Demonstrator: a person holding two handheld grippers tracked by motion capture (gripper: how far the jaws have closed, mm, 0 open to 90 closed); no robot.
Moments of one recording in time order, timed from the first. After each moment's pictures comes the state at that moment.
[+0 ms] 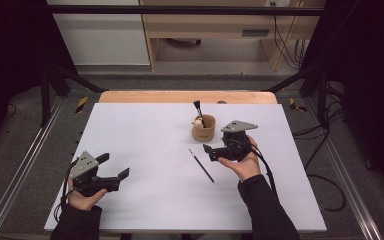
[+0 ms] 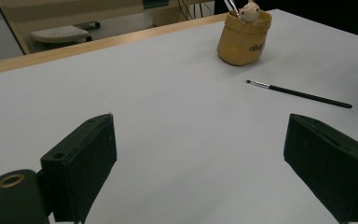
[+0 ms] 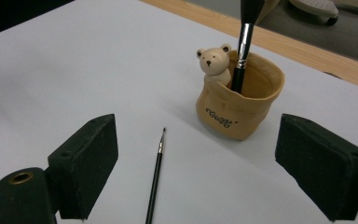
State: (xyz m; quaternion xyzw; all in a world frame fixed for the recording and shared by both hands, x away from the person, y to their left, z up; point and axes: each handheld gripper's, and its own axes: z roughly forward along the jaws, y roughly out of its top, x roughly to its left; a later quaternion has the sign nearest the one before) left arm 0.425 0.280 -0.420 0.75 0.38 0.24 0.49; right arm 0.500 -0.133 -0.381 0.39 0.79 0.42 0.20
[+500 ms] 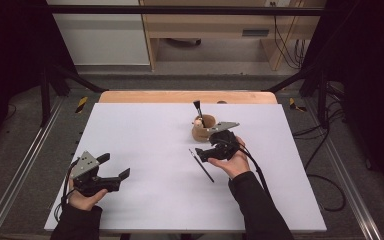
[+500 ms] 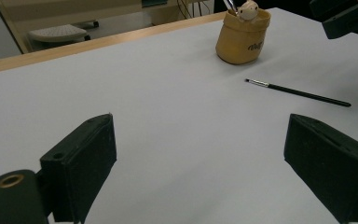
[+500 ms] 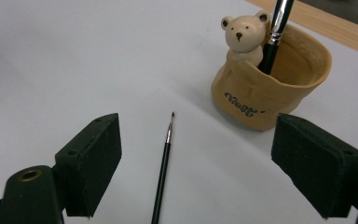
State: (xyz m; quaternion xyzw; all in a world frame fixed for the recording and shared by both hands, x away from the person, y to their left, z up) left arm 0.425 0.279 -0.420 0.75 0.38 0.24 0.49; right arm 0.516 -0.106 -0.399 0.39 0.83 0.37 0.19
